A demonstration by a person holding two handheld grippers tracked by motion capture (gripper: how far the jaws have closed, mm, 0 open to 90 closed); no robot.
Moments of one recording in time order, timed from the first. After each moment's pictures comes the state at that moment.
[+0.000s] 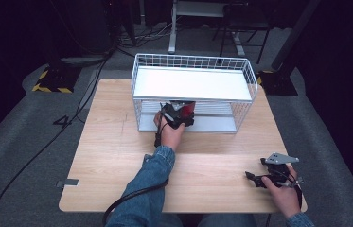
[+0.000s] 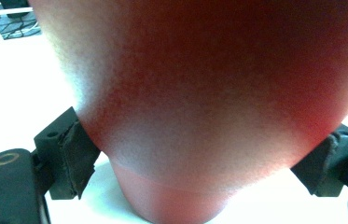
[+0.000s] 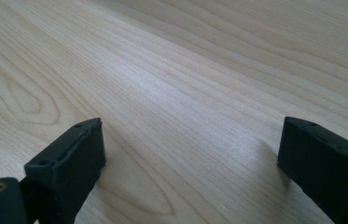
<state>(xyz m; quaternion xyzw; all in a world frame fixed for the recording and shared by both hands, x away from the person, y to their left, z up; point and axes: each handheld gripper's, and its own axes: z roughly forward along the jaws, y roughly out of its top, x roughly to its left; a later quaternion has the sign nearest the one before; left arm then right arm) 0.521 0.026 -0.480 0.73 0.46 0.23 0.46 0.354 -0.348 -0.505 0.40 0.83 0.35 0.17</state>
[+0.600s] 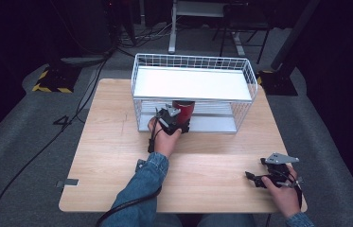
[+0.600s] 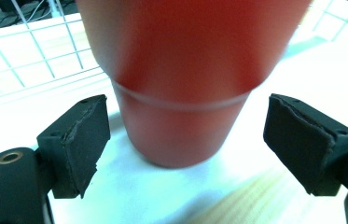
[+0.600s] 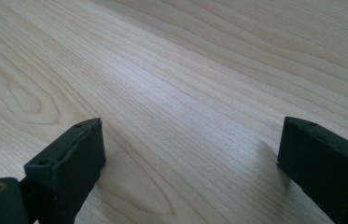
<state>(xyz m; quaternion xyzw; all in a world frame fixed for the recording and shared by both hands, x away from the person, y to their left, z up) 0.488 0.044 -0.473 0.75 0.45 0.23 0.44 0.354 -0.348 -0.505 0.40 0.83 0.35 0.17</state>
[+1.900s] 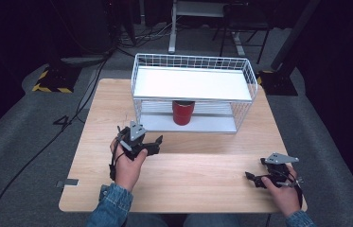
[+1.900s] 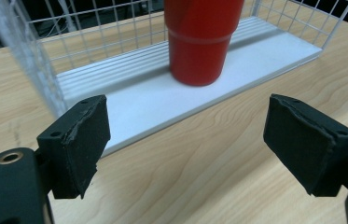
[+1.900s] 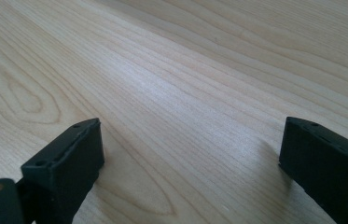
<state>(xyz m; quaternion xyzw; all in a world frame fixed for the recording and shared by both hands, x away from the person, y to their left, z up) 0.374 0.143 -0.429 0.74 0.44 0.25 0.44 0.354 -0.348 -0.505 0.40 0.83 0.35 0.17</state>
